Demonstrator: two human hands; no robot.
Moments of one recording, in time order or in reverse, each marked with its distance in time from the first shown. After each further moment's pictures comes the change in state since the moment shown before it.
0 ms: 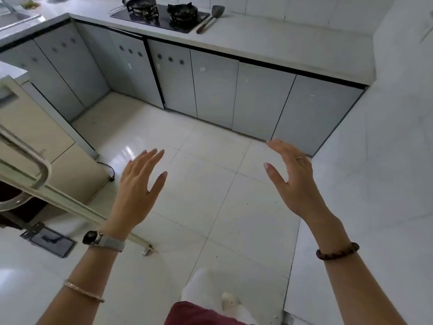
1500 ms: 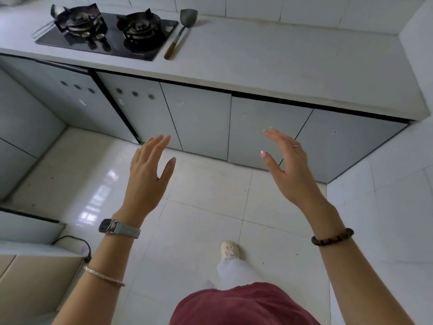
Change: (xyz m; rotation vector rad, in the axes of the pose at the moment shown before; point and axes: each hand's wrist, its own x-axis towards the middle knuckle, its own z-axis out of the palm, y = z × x) left_hand 0.554 -0.126 0.132 -0.107 -0.036 0.081; right_hand 0.503 0.139 0.099 0.052 0.058 0.192
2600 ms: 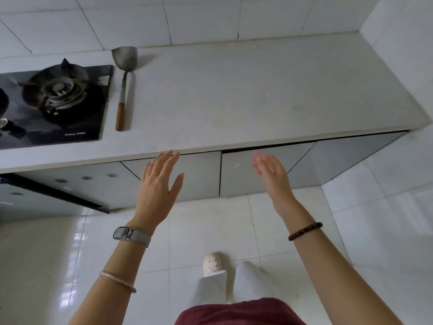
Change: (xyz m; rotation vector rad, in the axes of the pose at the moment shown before) left_hand 0.389 -0.130 0.106 -0.007 -0.305 0.289; right_hand 0.327 0.054 0.123 0.722 0.377 0.731
